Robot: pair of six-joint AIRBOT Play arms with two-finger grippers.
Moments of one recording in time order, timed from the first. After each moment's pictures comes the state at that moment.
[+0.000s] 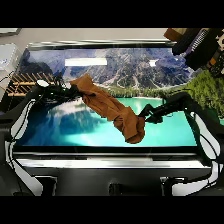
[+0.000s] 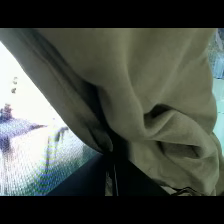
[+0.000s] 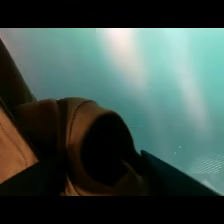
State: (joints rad) left arm 0.03 -2.01 1.65 0.67 -1.06 -1.35; right arm -0.08 -1.69 1.15 2.36 -1.24 -1.75
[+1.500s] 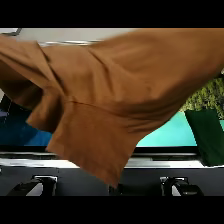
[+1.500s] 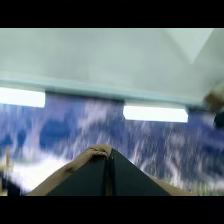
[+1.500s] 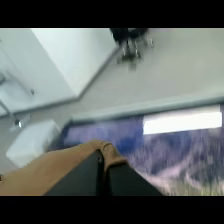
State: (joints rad) left arm 0.12 -0.98 1.84 1.20 -1.18 -1.63; right arm -0.04 -0.76 1.63 2.11 -1.09 -1.38
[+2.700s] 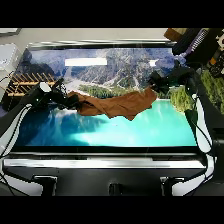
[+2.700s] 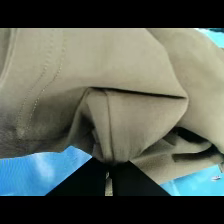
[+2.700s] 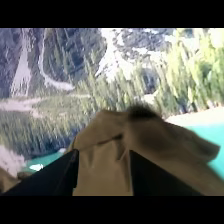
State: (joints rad) left arm -0.07 -1.75 1.39 1.04 -1.06 -1.60; right arm -0.05 -1.76 1.63 2.17 -0.99 -1.36
